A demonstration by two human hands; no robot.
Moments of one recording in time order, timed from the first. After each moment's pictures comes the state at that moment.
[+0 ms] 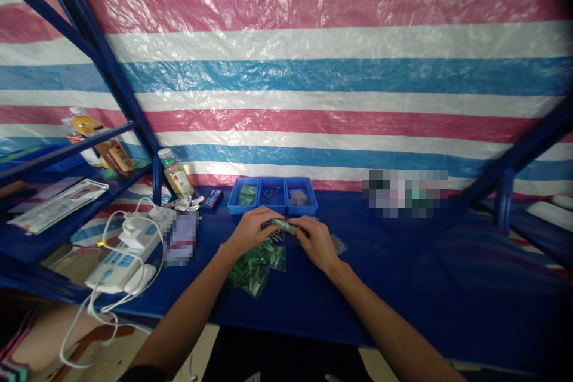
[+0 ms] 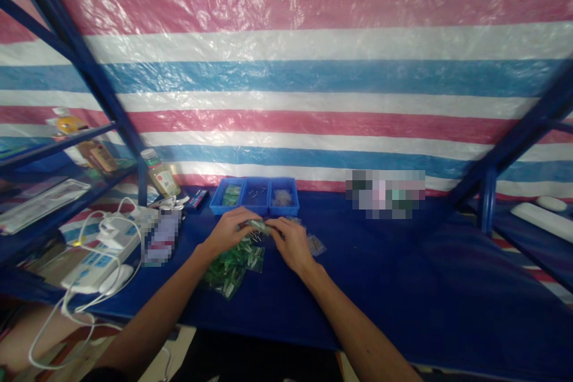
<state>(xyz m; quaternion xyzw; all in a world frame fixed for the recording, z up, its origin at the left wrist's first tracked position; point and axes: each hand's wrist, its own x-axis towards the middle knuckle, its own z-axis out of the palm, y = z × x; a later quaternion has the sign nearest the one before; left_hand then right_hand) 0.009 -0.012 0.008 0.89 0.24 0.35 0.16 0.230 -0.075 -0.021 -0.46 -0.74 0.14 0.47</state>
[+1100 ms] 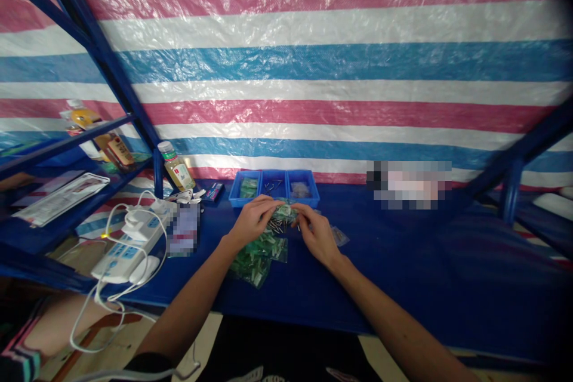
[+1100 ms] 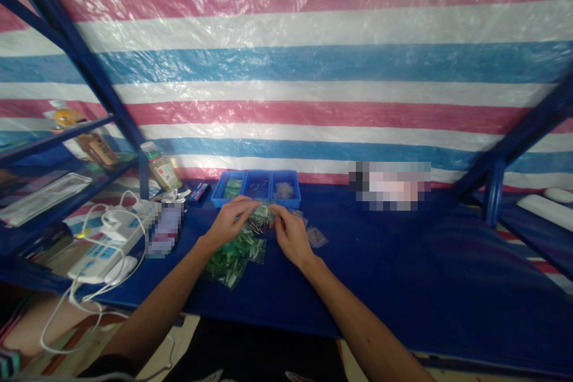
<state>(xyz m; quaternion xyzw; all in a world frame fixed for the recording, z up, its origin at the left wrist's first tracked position) 0.009 -0.012 0.012 0.88 0.23 0.38 0.14 0.225 -0.081 -0.016 -0.48 -0.70 0.18 0.49</state>
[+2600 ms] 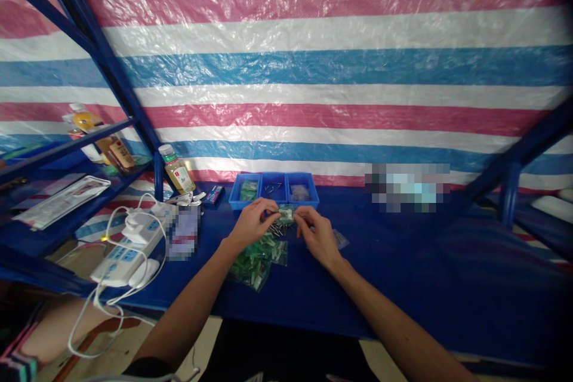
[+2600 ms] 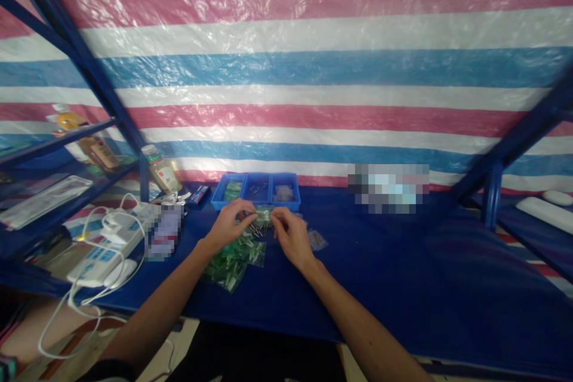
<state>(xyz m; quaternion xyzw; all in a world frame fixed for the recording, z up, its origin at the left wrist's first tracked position) 0.010 -0.015 0.009 0.86 0.30 0.38 0.14 0.220 -0.082 -0.015 -0.49 -0.64 0.25 0.54</state>
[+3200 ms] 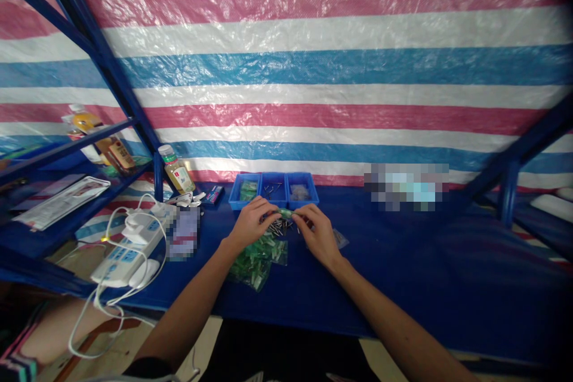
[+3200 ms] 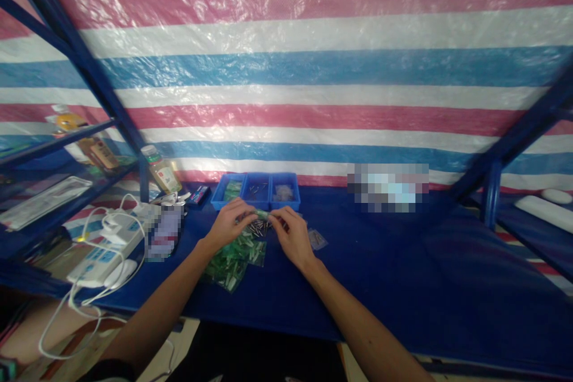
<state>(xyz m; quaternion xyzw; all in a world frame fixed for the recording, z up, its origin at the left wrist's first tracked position) 0.009 -0.016 0.017 0.88 0.27 0.37 0.10 0.223 -0.082 -0.010 -0.49 -0.66 0.20 0.53</state>
